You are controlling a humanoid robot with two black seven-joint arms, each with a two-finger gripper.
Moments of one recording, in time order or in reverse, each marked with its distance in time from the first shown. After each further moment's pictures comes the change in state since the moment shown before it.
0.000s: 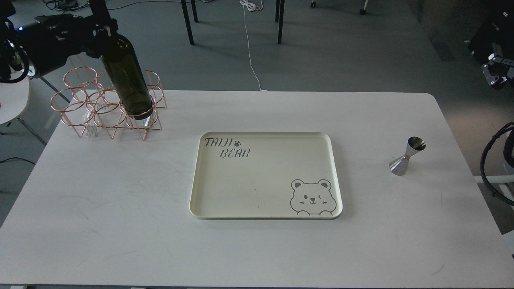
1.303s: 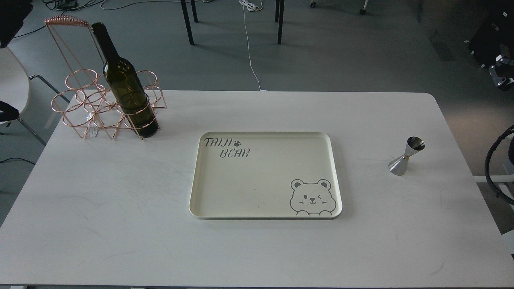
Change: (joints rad) left arm 0.003 0.020 -0.011 0.086 -1.229 0.063 -0.012; right arm -0.002 0.000 0.005 -0.039 0.000 0.000 0.000
